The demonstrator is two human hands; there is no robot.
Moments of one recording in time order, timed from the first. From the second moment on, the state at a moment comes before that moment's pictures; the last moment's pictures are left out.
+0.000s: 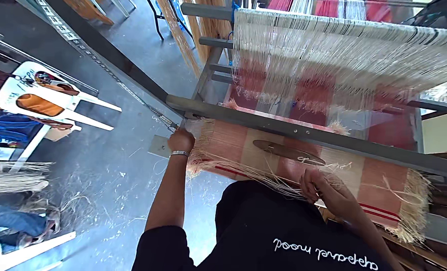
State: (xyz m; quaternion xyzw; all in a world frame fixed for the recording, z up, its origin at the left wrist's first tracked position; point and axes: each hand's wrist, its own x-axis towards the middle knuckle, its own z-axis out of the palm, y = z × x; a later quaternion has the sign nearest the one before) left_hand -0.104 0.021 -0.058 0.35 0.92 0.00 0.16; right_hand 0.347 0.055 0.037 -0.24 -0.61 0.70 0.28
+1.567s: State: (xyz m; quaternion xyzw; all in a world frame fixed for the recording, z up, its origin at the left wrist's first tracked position) left_hand -0.179 -0.201 0.018 0.26 0.83 0.43 0.27; right_hand 0.437 0.088 0.081 -0.28 -0.45 0.68 0.51
